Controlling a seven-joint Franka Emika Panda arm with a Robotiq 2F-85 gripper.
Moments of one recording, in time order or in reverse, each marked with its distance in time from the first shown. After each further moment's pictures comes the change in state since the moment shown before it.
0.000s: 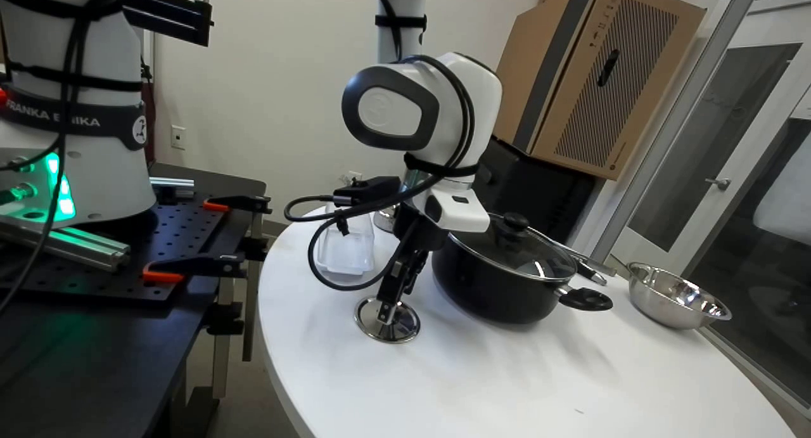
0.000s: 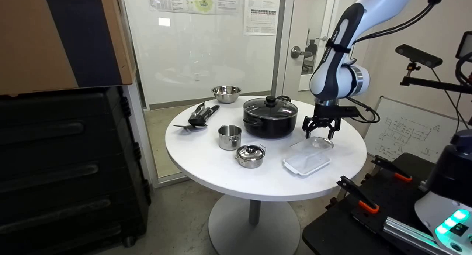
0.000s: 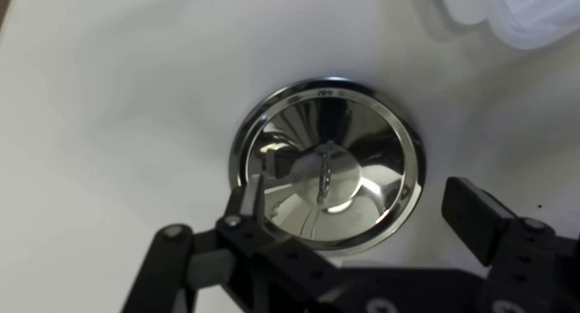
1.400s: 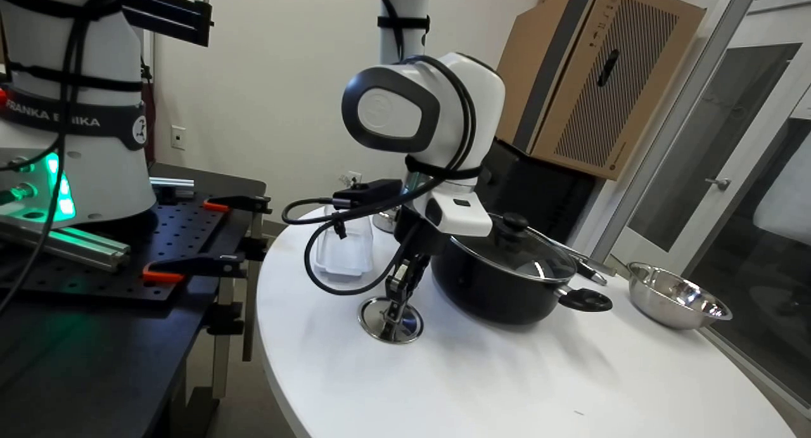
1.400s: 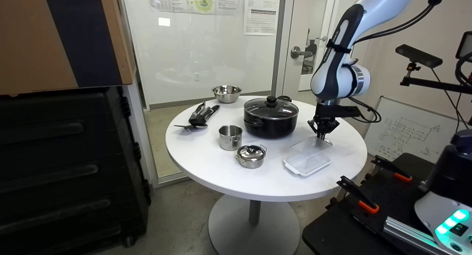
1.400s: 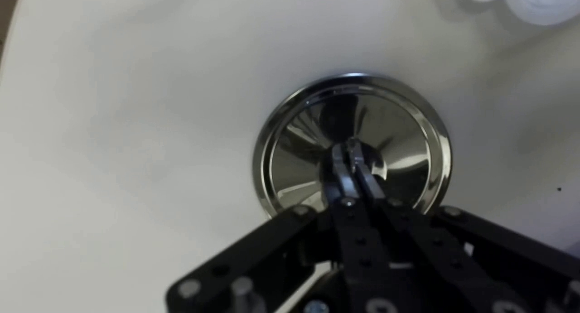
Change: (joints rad) arm -0.008 0.007 -0.012 0.008 0.012 0.003 0.000
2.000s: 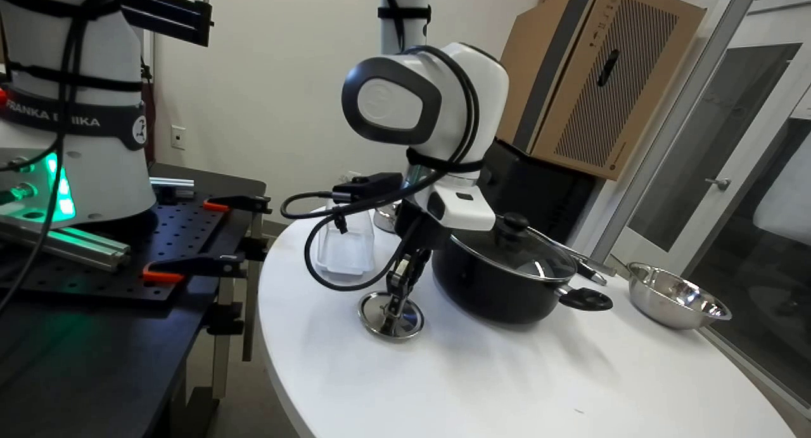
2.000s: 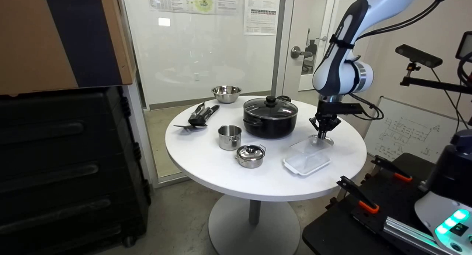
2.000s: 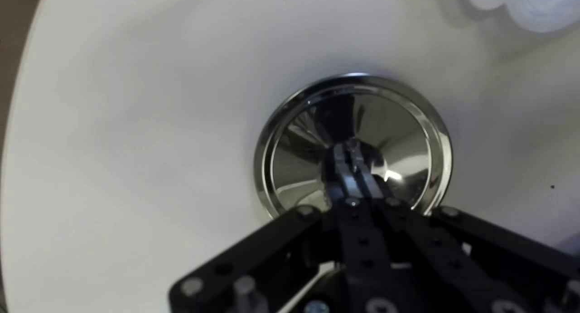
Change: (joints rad) arm -0.030 -0.044 0.015 -0.016 0.002 -0.031 -0.040
